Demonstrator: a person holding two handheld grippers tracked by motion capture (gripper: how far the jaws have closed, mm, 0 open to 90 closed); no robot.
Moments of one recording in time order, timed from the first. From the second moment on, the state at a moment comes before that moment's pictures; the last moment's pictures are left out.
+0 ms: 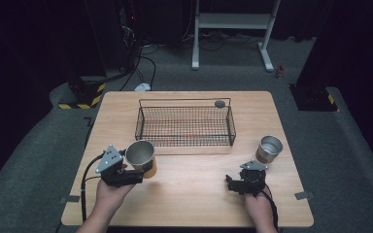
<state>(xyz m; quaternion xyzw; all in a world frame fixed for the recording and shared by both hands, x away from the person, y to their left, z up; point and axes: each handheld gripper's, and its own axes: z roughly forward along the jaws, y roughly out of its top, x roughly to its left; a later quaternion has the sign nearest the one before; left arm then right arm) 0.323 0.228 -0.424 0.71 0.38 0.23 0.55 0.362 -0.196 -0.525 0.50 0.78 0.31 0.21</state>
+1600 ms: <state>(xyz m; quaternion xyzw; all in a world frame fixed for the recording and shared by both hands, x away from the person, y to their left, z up) 0.417 0.178 -0.390 0.70 0.37 0.26 0.55 0.351 -0.201 -0.524 0.49 0.79 0.31 0.20</state>
